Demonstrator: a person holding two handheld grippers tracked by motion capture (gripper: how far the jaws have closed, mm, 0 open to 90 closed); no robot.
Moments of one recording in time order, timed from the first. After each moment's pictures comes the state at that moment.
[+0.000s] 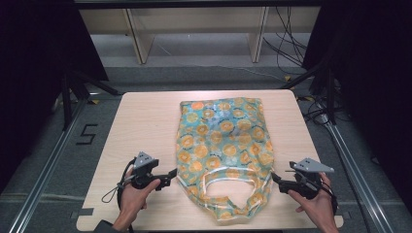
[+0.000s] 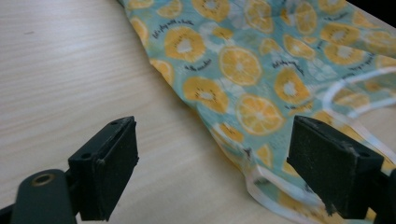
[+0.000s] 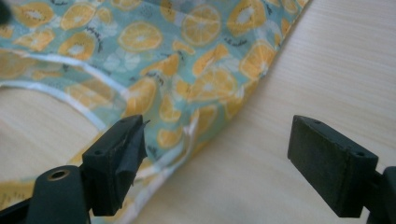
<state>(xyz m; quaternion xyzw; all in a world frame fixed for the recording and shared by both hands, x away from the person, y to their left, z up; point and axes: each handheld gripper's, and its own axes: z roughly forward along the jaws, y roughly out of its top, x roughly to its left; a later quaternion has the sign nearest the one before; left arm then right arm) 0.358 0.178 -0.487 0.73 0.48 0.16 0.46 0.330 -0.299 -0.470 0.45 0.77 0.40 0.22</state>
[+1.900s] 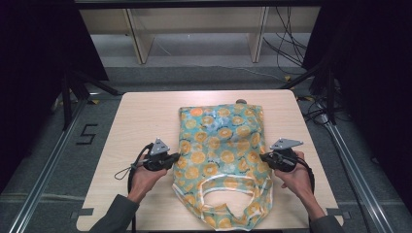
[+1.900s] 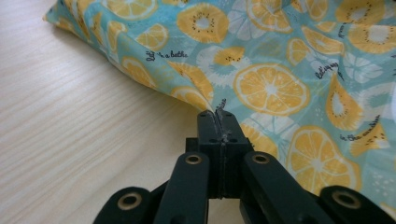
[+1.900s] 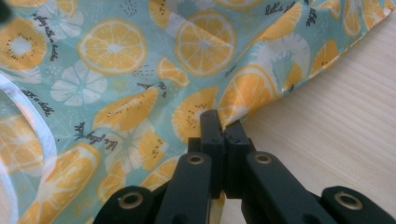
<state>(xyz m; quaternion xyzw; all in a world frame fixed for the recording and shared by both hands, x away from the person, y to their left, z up) 0.401 0.157 -0.486 0.81 0.37 0.17 0.42 0.403 -0.264 -0.478 0.39 0.83 0.35 0.17</state>
